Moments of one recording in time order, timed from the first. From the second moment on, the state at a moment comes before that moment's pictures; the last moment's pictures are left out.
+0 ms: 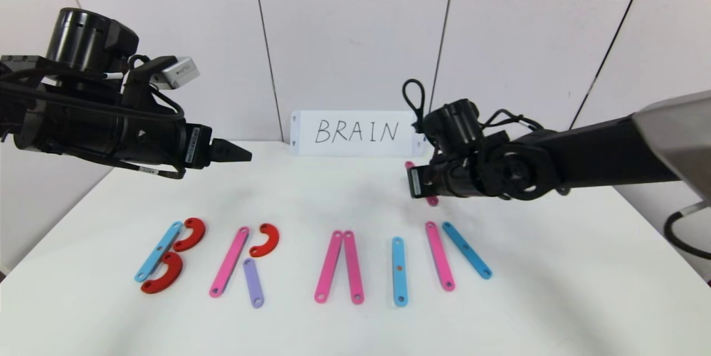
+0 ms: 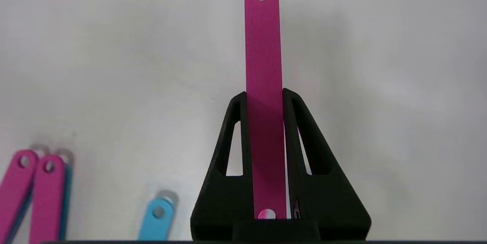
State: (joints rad) left arm -0.18 1.61 -1.32 0.33 -0.23 0.02; right arm 0.51 2.06 -1.37 0.04 -0.22 0.24
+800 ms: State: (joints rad) left arm -0.18 1.60 -1.31 0.33 -0.23 0.03; right arm 0.41 1.85 -0.92 -0.09 -0.22 0.38
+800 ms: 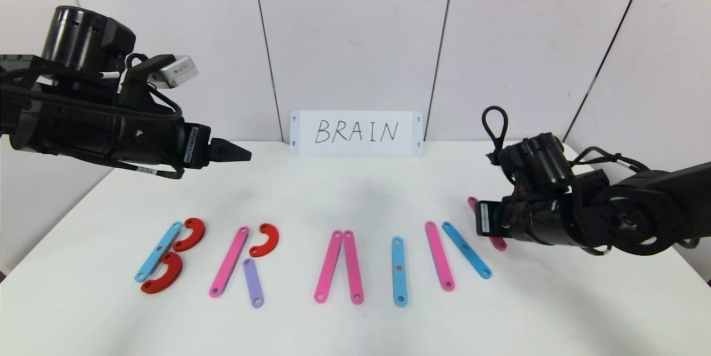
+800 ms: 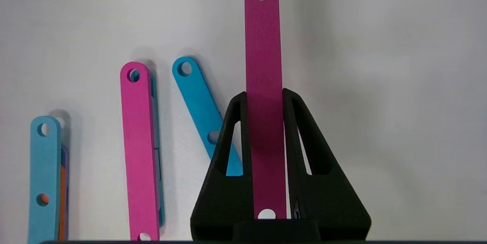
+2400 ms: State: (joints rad) left arm -0.19 1.60 -1.31 0.33 -0.23 0.03; right arm 0.40 1.91 -0.79 -0.22 -0.23 0.45
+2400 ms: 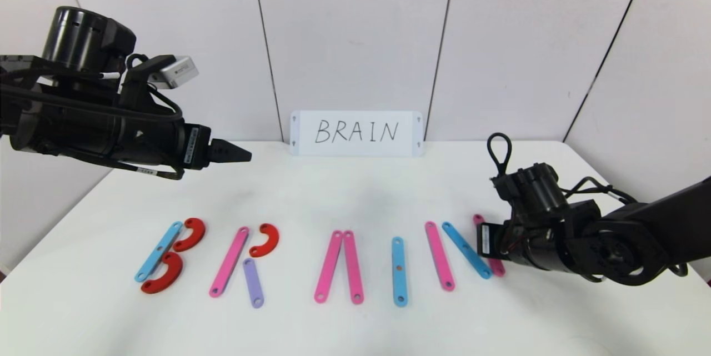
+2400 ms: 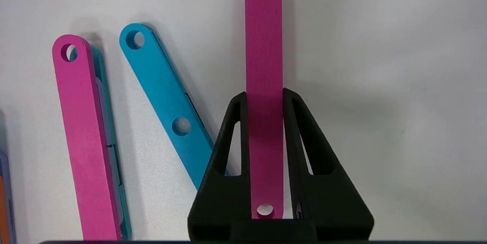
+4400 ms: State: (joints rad) left arm -0.19 1.60 -1.31 0.32 -0.23 0.03; right arm 0.54 2.02 -1.10 0.00 -0.32 0.34
